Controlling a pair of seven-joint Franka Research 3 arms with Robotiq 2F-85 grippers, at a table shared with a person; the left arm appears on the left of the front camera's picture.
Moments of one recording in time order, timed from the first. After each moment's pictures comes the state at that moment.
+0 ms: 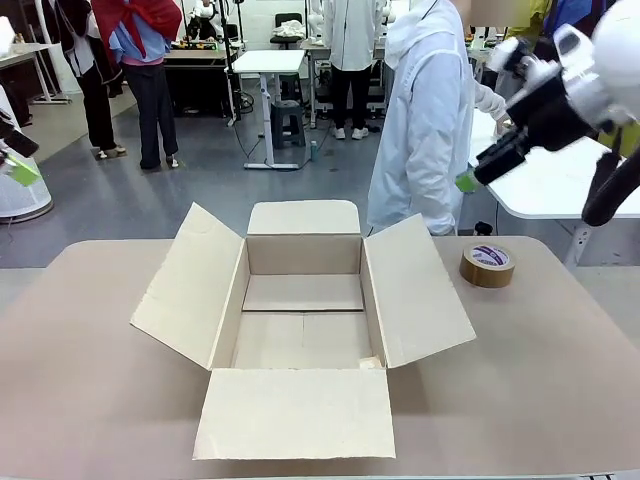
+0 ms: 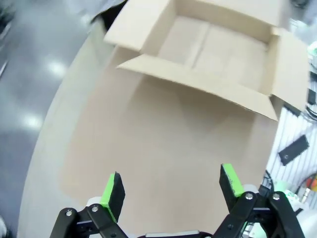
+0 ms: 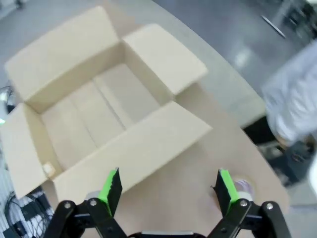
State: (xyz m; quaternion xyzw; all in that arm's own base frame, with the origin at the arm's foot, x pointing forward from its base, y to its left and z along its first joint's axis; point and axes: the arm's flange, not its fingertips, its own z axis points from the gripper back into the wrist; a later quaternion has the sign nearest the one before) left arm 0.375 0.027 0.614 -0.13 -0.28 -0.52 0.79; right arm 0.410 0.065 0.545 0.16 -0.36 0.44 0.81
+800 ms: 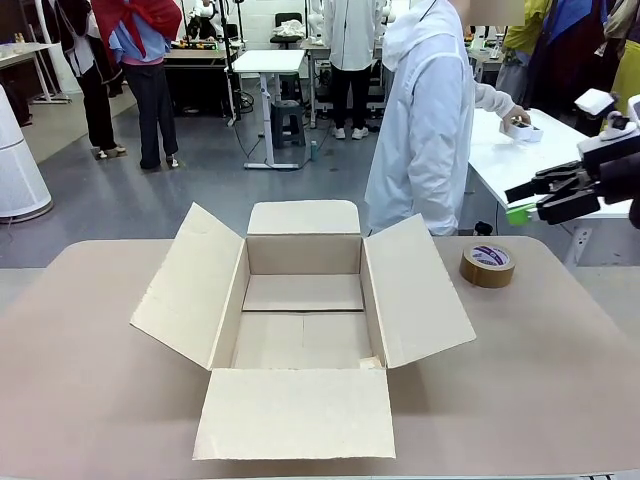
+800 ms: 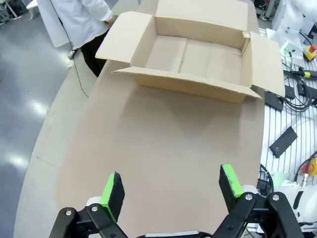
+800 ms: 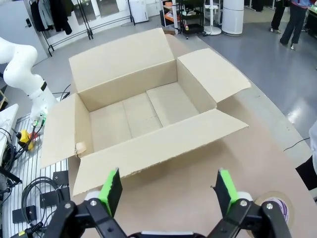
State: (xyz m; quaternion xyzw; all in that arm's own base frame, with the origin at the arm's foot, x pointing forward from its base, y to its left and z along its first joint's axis) left arm 0.384 0.105 0.603 -0.20 -0.31 -0.55 0.75; right arm 0.406 -0.019 0.482 0.31 -0.38 0.47 0.73
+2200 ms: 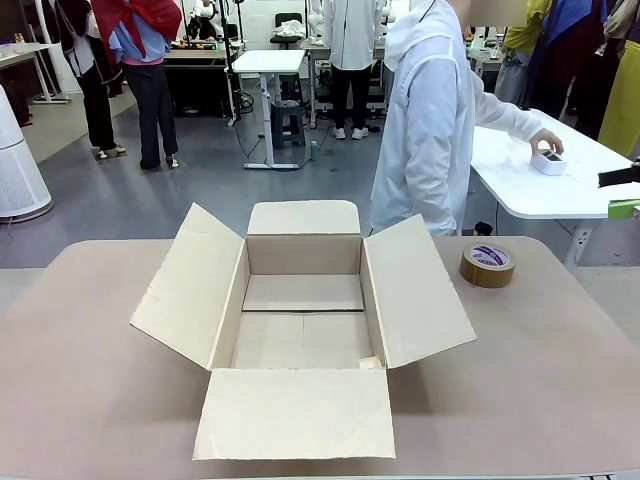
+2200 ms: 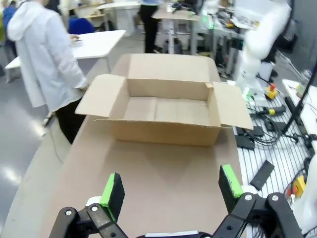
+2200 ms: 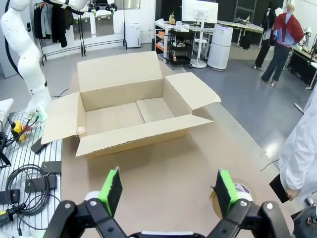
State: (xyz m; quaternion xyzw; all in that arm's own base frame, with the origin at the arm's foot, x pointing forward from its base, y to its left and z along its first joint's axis) left arm 0.403 0.171 0.561 -0.37 -0.39 -0.54 0.65; right arm 0.359 -0.143 0.492 0.30 -0.48 0.48 0.67
